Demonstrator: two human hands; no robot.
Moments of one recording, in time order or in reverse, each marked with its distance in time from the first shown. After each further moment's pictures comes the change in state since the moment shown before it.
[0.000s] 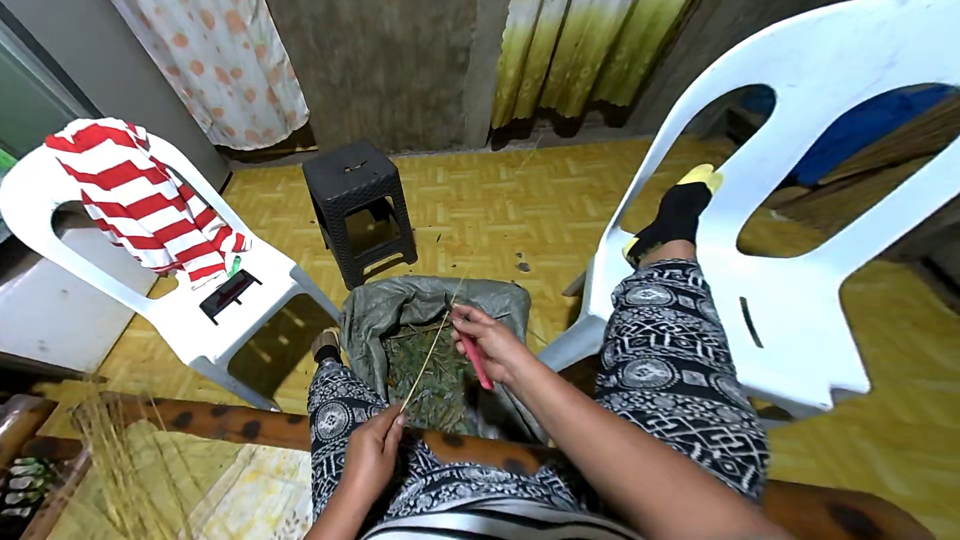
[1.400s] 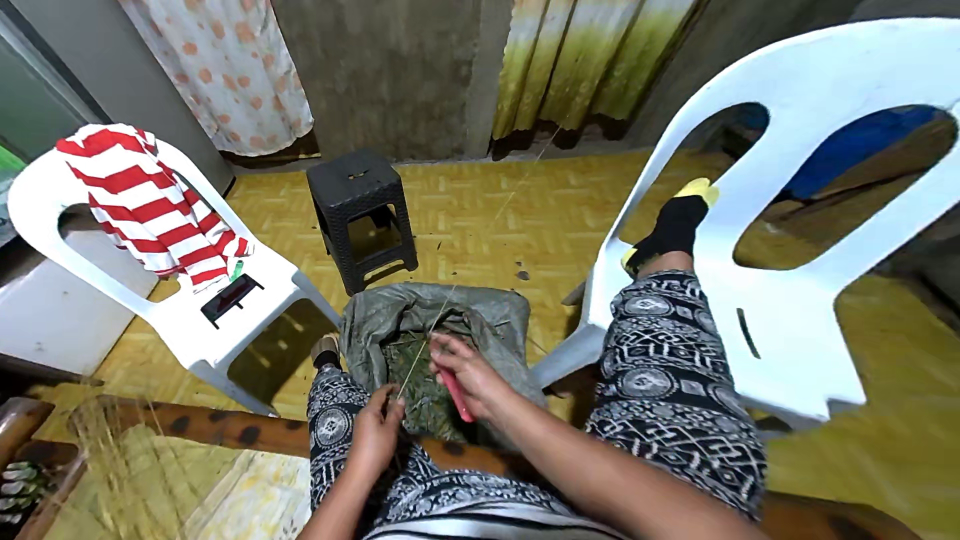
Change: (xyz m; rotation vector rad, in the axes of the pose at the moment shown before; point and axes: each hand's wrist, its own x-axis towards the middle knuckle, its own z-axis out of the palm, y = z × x) left_hand 0.035 0.013 -0.006 -0.265 -0.085 -0.346; right_hand -0.025 0.028 0.027 -0.059 -0.111 0.003
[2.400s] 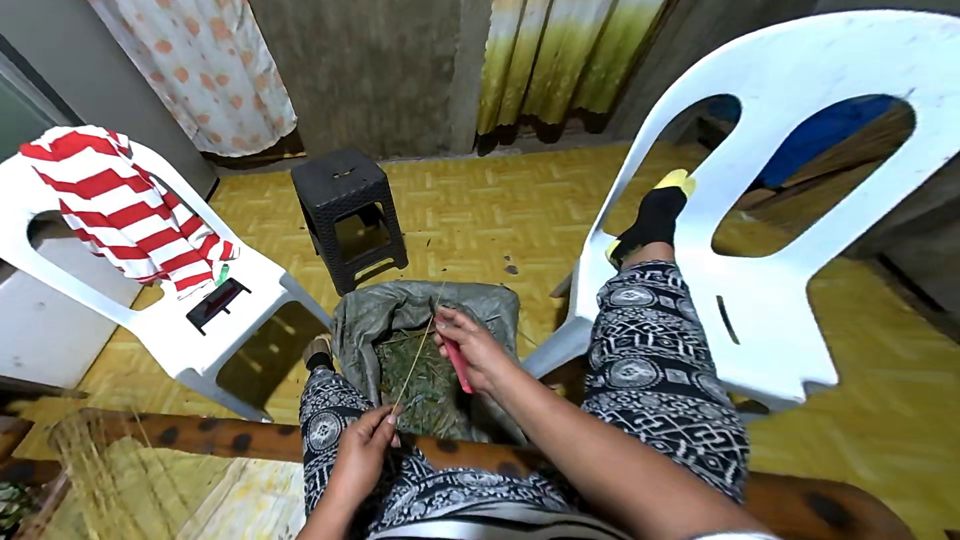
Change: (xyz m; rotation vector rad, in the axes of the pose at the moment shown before) left_hand -0.020 -0.006 -0.008 -0.180 -0.059 0.067; right_hand 0.017 -0.024 -0.015 0.057 0.091 -0.084
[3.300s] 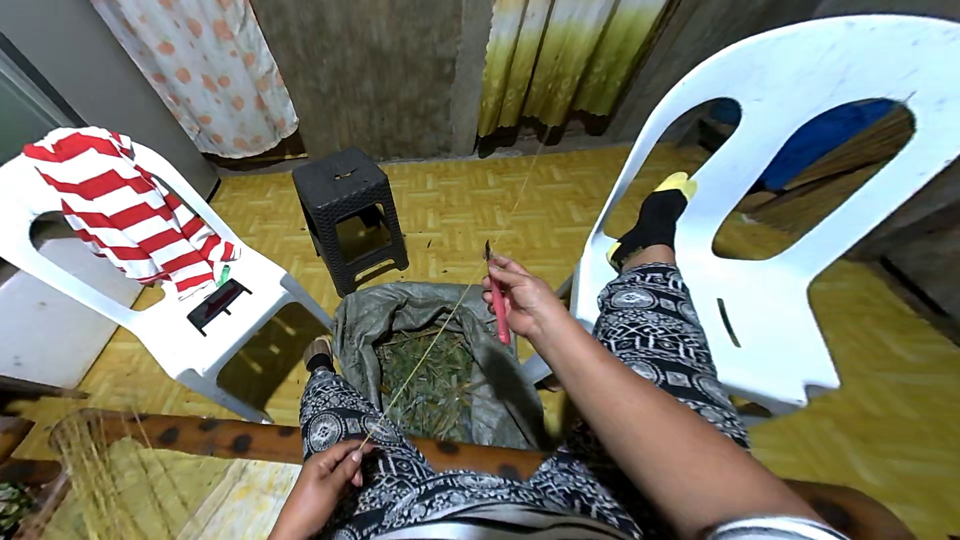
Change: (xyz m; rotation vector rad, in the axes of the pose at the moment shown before) left_hand -0.030 -0.045 -0.052 -0.056 -0.108 0.004; right_hand 0.032 -0.071 -0.048 0.110 0.224 -0.071
